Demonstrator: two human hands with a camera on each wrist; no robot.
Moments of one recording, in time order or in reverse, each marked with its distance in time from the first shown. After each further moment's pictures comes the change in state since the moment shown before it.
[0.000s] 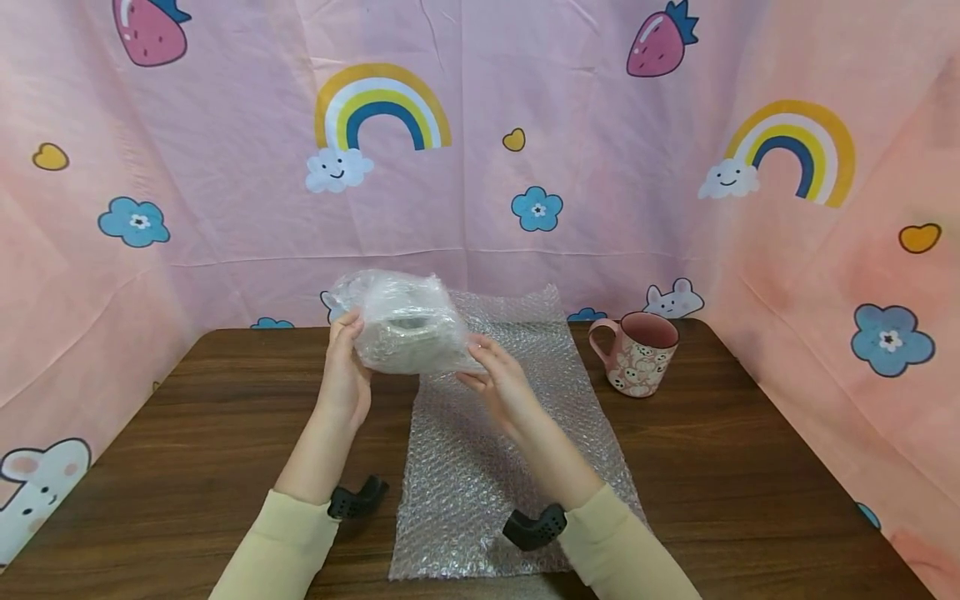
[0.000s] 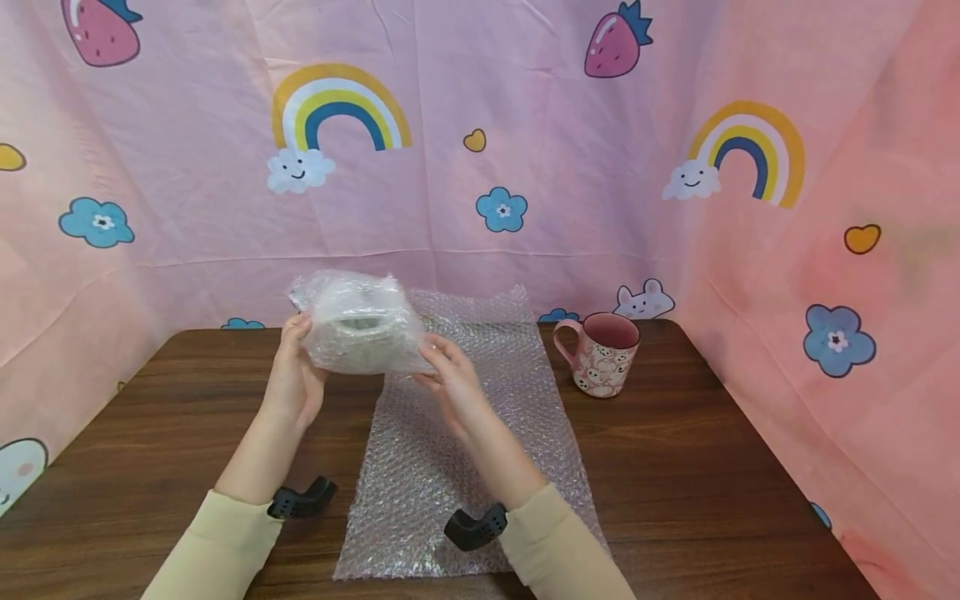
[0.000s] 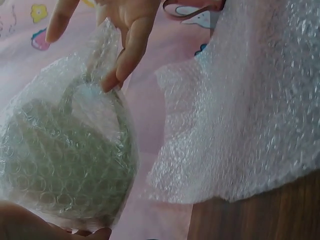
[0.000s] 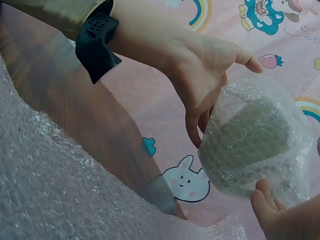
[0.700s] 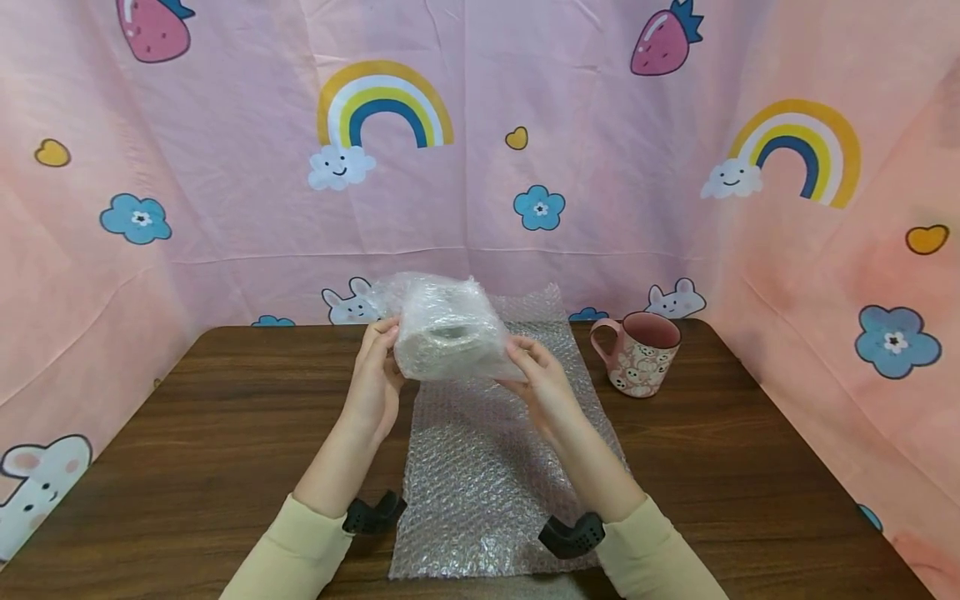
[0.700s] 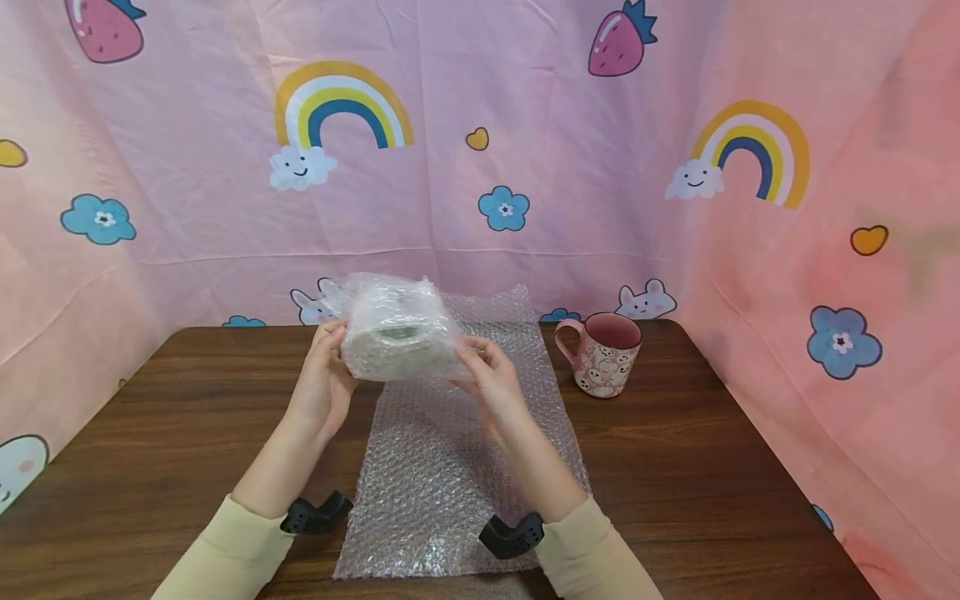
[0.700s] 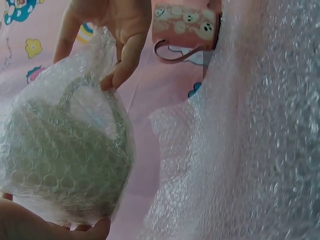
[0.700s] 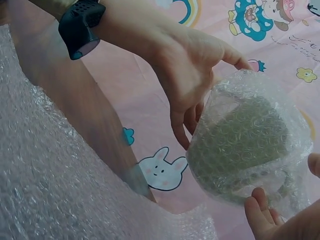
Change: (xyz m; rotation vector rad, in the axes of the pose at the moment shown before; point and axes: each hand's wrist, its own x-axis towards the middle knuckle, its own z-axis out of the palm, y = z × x) left_hand -0.019 -0.011 0.030 -0.011 -0.070 0.008; right_hand -0.023 -0.027 -0.028 -0.129 0.131 -0.019
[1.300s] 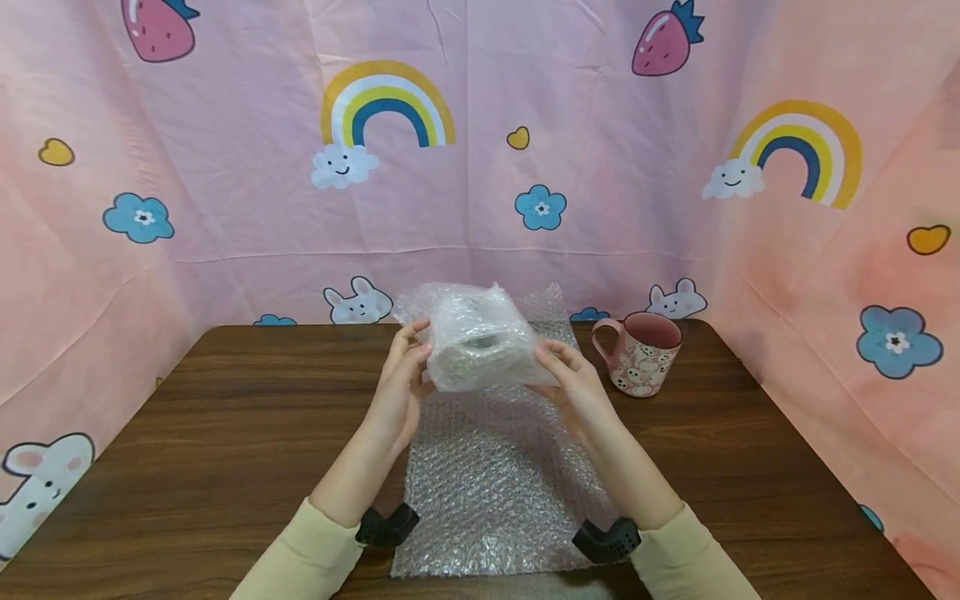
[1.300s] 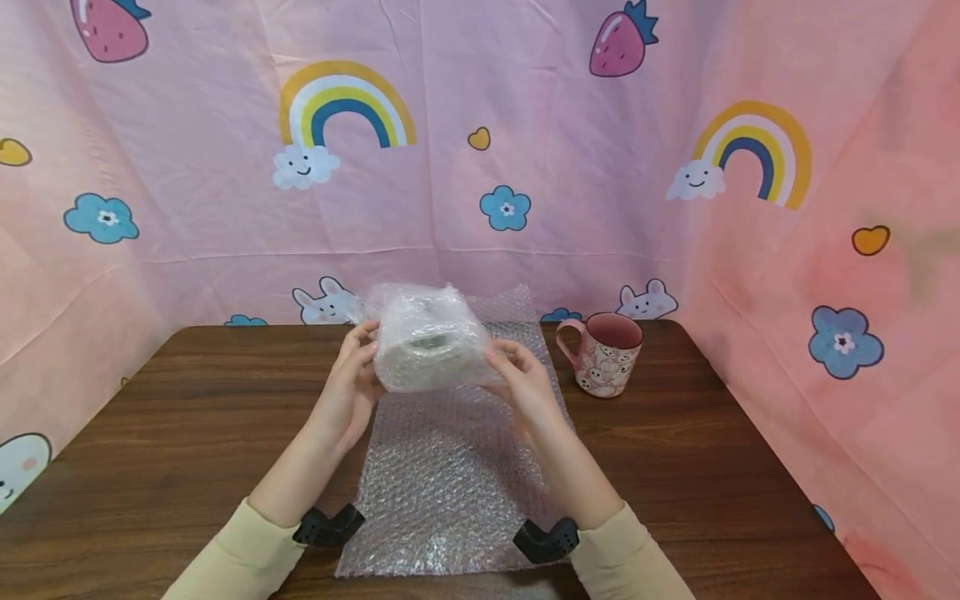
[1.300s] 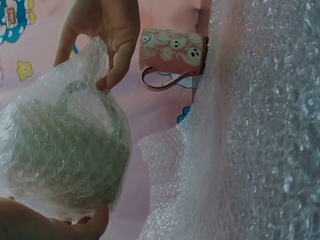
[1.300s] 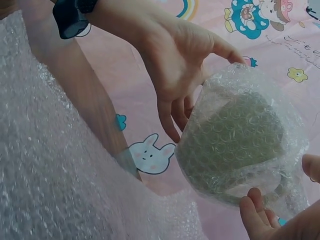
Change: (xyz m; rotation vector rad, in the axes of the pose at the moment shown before) left_hand -0.011 -0.014 0.017 0.030 -0.108 -0.059; right_hand -0.013 -0.014 -0.031 -0.013 0.056 0.016
